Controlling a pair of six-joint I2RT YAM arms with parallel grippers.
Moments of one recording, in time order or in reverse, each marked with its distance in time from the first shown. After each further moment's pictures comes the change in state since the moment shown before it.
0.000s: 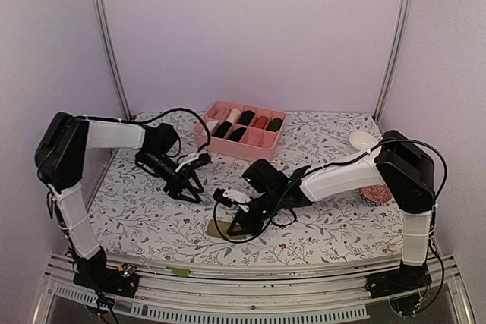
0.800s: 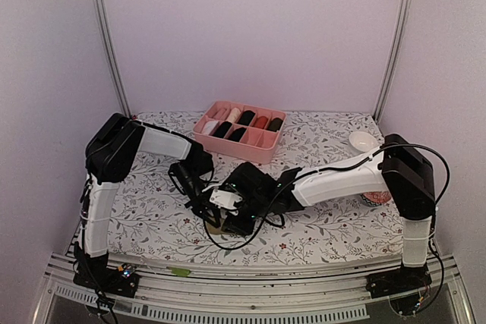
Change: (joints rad) left arm -0.156 0.302 0.229 -0.290 0.060 0.160; right arm 0.096 -0.001 0.105 -0.093 0.340 -0.170
